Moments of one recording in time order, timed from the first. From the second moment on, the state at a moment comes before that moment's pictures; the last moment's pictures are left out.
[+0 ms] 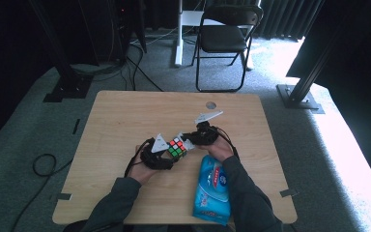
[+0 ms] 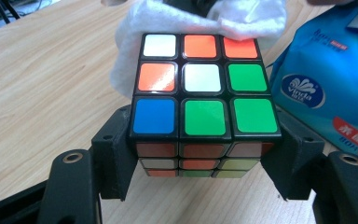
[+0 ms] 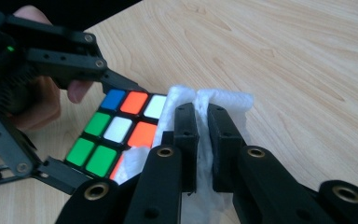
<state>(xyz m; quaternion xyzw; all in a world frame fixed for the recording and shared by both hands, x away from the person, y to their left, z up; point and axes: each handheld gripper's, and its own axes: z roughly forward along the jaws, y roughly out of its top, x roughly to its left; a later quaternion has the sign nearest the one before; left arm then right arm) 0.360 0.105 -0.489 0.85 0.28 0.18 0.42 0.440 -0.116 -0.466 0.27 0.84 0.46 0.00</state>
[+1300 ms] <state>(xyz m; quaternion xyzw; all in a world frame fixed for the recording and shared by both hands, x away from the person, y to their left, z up) 0.366 0.112 -0.487 0.84 0.29 0.18 0.42 0.441 -0.121 -0.464 0.27 0.84 0.47 -0.03</state>
